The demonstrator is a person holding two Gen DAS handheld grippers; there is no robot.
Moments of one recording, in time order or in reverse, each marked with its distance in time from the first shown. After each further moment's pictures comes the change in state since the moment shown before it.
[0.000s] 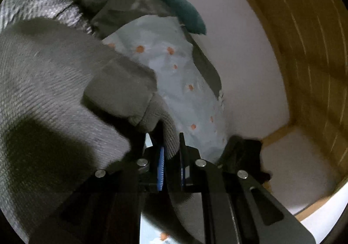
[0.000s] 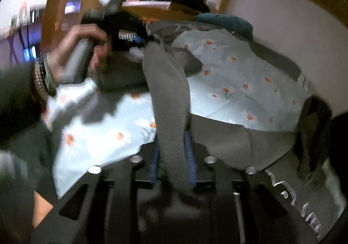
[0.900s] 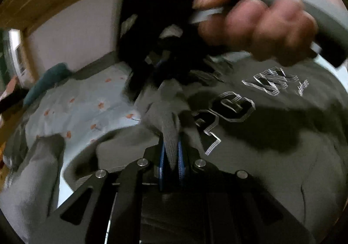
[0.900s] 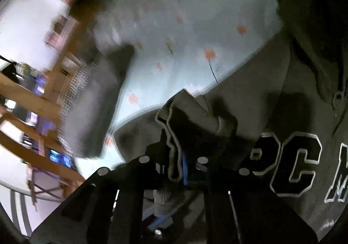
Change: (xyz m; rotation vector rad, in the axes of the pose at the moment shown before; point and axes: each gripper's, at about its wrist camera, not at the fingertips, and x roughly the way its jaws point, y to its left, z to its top) left arm 0.043 -0.184 -0.263 1.214 0.026 0.103; right arm 0.069 -0.182 0.048 0.818 0.292 0.176
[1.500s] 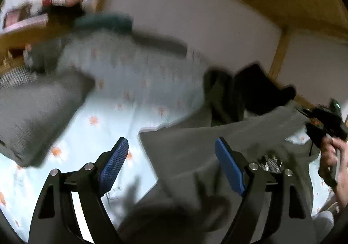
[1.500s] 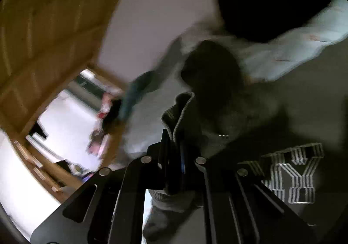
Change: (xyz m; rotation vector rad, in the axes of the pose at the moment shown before) left arm -0.043 0.053 0.025 -0.667 0.077 0.057; right arm -0.222 -0.209 -0.089 0.361 -0.614 0.181
